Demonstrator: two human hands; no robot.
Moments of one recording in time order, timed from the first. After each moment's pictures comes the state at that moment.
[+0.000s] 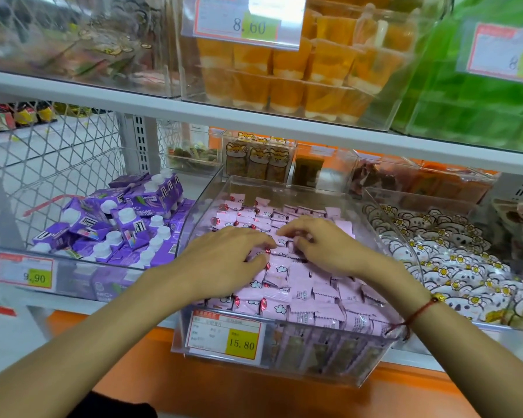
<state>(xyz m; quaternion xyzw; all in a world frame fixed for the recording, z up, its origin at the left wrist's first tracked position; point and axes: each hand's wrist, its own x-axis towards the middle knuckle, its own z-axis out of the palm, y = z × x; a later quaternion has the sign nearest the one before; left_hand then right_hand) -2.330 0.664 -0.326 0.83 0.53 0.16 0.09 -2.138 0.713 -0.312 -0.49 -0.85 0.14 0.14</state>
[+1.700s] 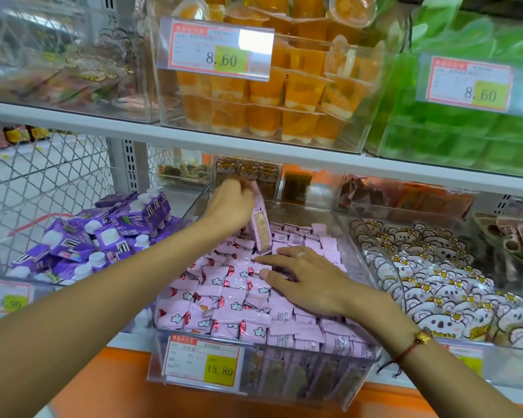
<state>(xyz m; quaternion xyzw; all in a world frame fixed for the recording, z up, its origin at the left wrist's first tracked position) -2.295 0.742 -0.277 0.63 0.59 0.45 0.23 -2.129 0.698 -0.324 -0.49 -0.86 0.10 0.05</state>
